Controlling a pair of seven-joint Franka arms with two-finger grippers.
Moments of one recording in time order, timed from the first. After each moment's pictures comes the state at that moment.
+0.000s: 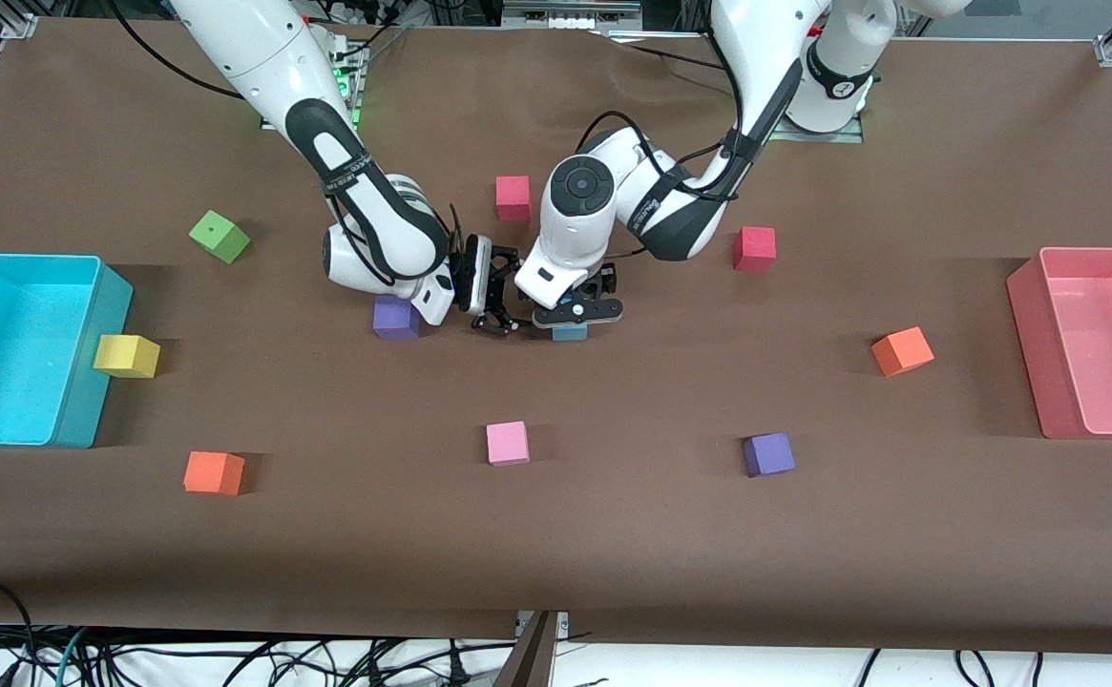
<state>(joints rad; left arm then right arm) -0.69 0.63 -0.10 -1.57 -0.03 2.22 -0.91 0.36 0.64 0.28 -2.00 1.60 2.50 -2.27</state>
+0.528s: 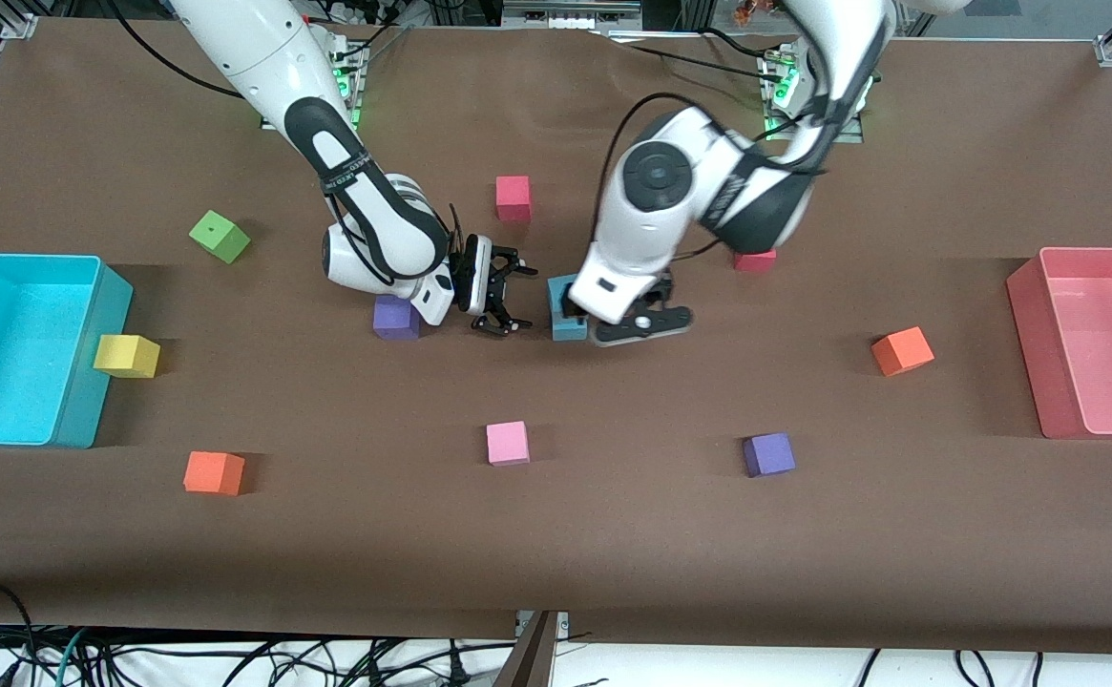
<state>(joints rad) -0.54 0.44 -0.08 -1.57 -0.03 2.04 -0.83 0.36 0.62 0.28 -2.00 1.60 2.50 -2.27</state>
